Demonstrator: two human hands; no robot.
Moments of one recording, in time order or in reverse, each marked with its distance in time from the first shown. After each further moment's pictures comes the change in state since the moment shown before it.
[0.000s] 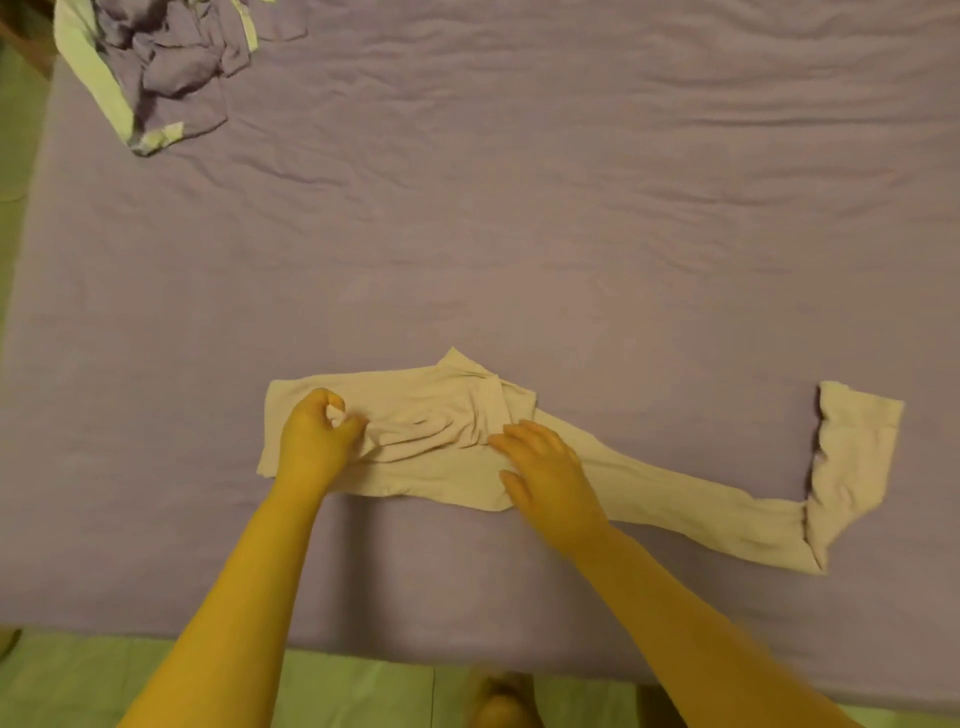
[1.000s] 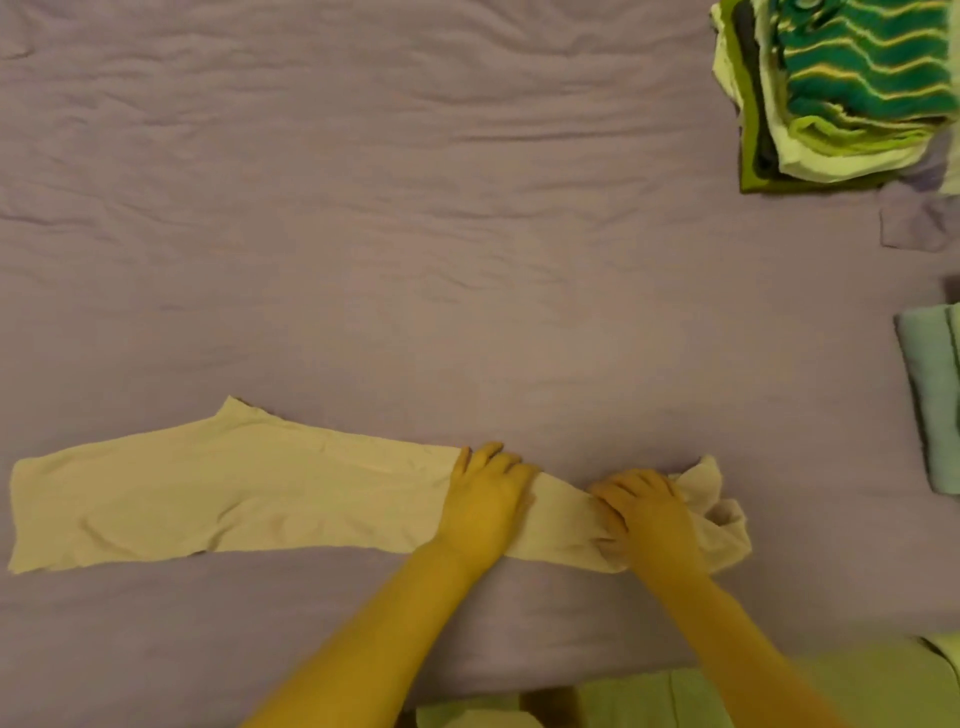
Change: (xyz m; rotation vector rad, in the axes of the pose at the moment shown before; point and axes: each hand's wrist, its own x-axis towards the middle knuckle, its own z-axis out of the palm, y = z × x) left_hand -0.146 0.157 0.283 0.735 -0.549 0.839; right_hand -0.158 0.221 -0.134 -0.478 0.113 0.236
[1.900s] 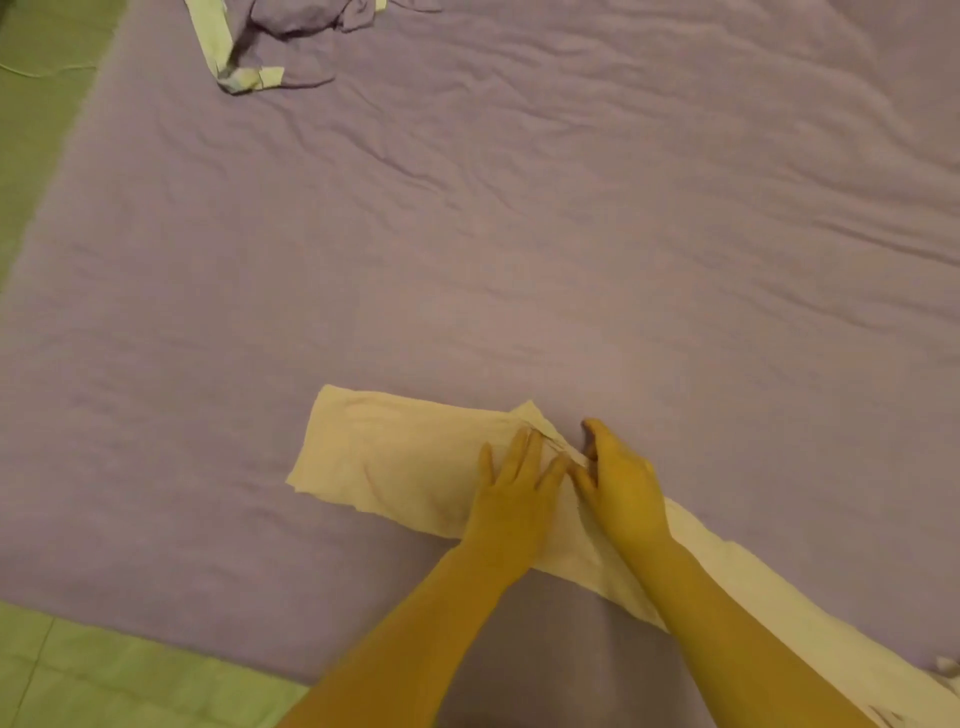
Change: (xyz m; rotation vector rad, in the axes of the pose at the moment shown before) left_hand -0.102 -0.235 -0.006 0.050 0.111 -0.269; right_hand 0.179 -0.294 0.011 0.350 -0.134 0.043
